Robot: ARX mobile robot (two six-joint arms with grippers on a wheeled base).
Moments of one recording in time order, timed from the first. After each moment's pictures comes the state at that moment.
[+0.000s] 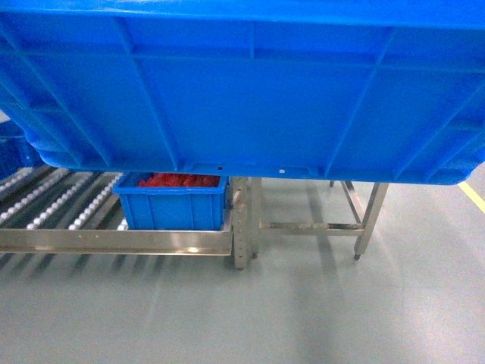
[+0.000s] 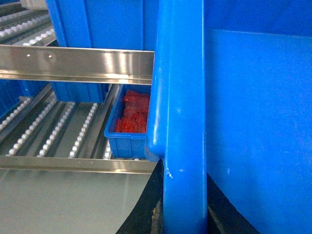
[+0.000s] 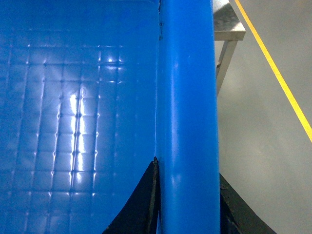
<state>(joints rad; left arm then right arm) -0.16 1.32 0.95 0.15 -0.15 -0.06 0.22 1.40 1.07 -0.05 0.22 0.12</state>
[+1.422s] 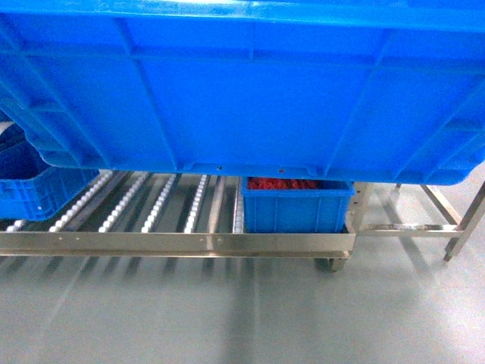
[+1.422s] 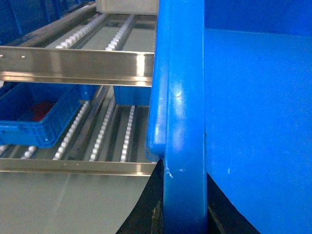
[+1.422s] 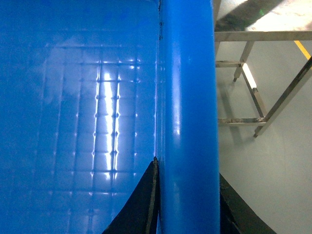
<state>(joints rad) -0.16 1.32 0.95 0.16 -0.15 -0.06 0.22 1.40 1.07 -0.05 0.22 0.12</state>
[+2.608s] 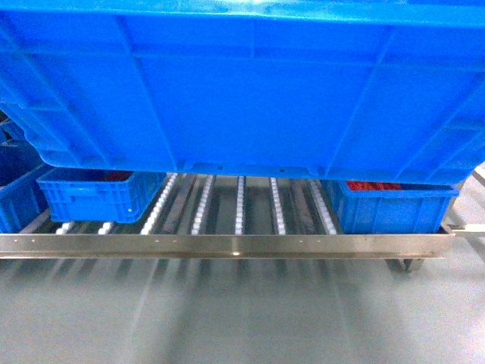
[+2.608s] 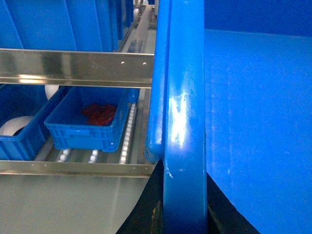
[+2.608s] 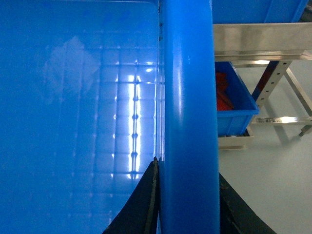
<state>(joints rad) -0.16 1.32 0.95 0.16 -0.15 -0.06 0.22 1.40 1.07 -0.05 0.22 0.12</state>
